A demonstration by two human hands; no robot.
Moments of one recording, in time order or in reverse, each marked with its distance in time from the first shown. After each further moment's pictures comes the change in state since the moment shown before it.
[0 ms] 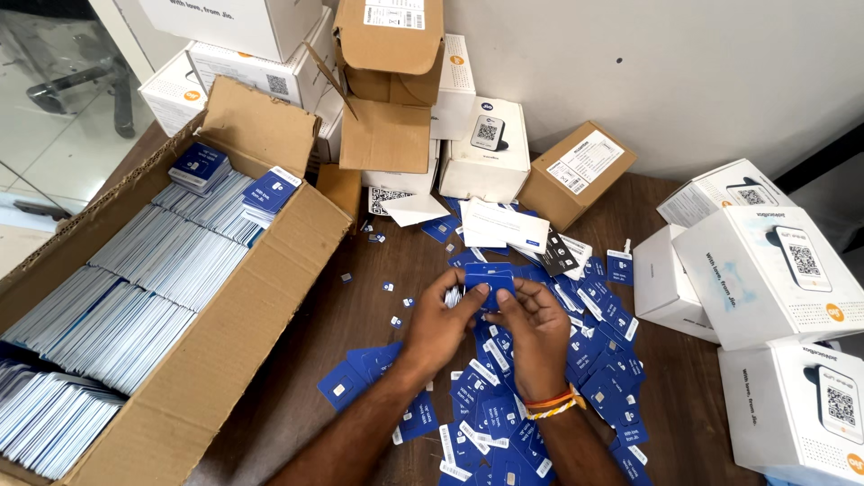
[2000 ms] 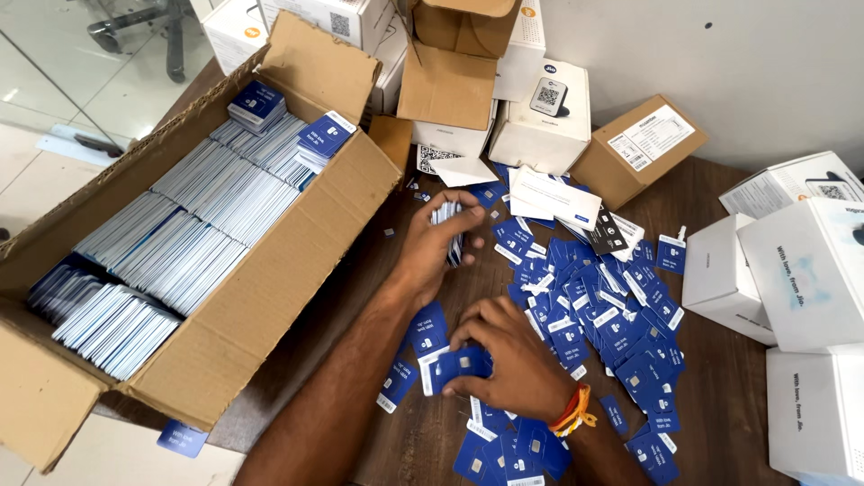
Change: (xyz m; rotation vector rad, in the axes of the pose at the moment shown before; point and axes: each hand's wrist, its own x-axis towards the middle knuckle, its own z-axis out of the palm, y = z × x) left_hand 0.013 0.040 -0.056 -0.278 0.024 0.024; right_hand -0.048 -0.048 0.038 -0.997 -0.950 -0.306
